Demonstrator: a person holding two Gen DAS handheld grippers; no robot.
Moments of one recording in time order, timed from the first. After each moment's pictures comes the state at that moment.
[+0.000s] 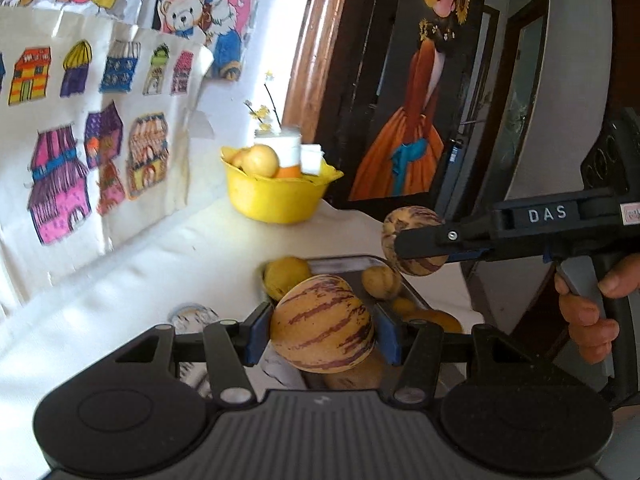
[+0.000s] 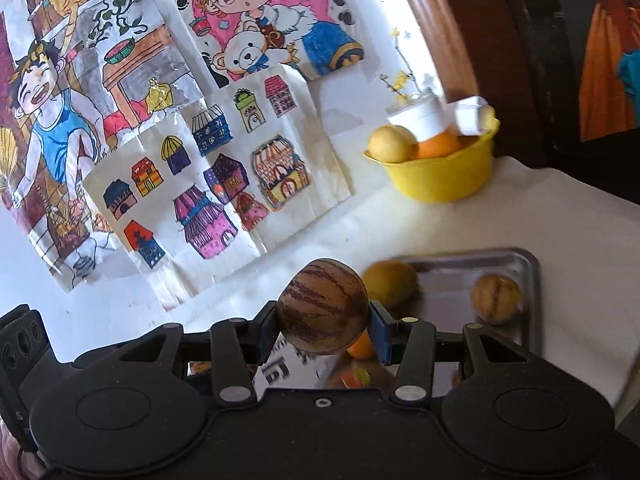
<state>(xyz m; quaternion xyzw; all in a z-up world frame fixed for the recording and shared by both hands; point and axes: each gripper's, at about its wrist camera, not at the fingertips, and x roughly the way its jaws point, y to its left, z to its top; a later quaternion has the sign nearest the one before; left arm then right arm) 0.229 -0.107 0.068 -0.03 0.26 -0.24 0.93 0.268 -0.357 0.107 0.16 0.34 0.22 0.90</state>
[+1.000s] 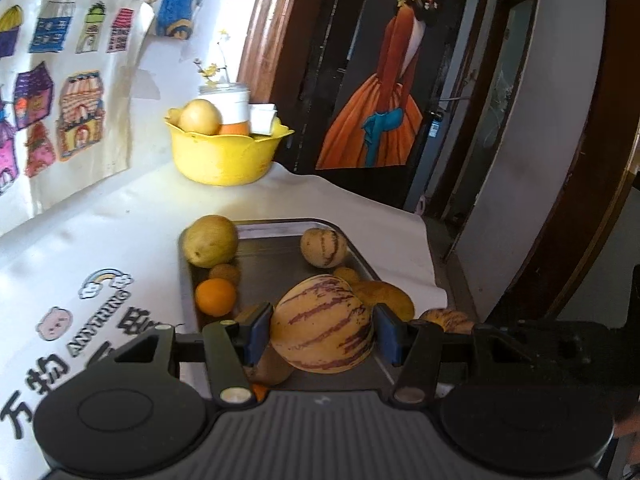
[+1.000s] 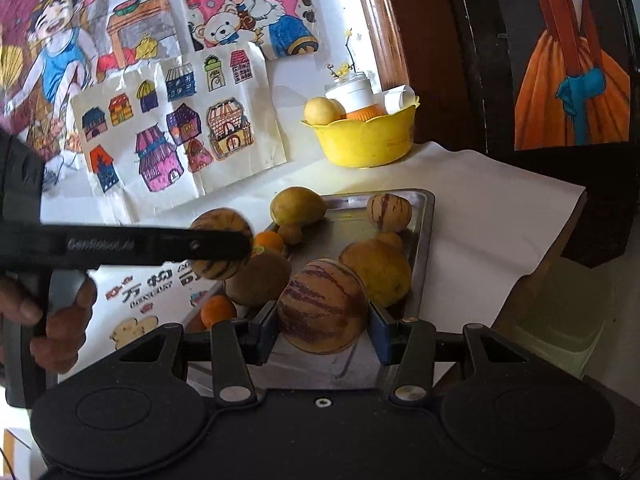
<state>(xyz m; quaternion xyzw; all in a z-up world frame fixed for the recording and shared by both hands) 0.237 -0.179 0.039 -0.03 0.30 -0.27 0.92 0.167 -0.404 0.026 0.08 0.30 0.16 0.94</state>
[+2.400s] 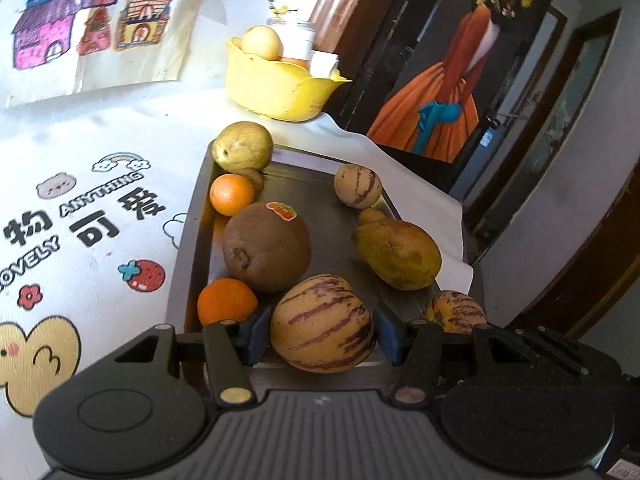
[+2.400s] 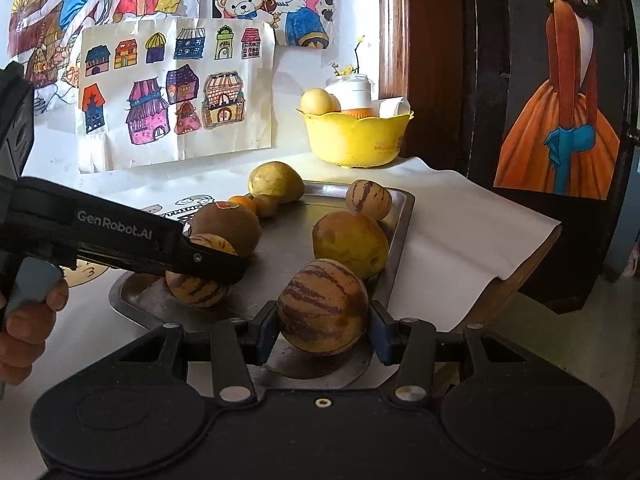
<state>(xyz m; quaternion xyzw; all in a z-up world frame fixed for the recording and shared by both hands) 0.218 -0.185 -0.014 -0.14 0.35 -0.19 0.91 0.152 -0.388 -0.007 -0.02 0.26 0.12 0.96</state>
